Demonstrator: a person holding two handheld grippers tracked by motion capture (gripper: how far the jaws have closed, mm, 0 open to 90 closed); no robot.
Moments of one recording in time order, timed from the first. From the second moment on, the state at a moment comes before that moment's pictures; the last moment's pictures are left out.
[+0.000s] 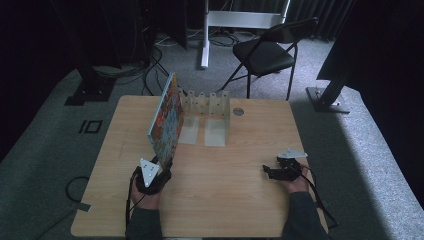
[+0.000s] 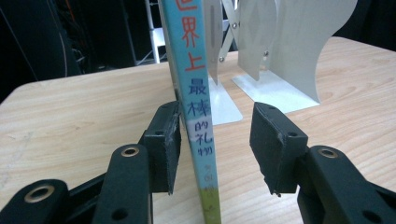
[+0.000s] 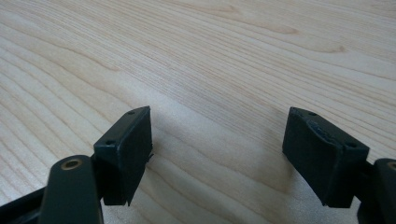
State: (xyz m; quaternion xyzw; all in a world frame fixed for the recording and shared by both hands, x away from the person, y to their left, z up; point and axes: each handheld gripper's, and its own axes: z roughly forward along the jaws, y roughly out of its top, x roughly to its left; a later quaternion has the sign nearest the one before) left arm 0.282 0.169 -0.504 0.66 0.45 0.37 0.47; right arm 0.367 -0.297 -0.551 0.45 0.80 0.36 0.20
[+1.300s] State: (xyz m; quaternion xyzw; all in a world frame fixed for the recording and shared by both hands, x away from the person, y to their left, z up) left arm 0.247 0.171 -0.514 0.68 0.45 0.36 0.45; right arm 0.367 -0.297 -0.551 0.45 0.80 0.36 0.20
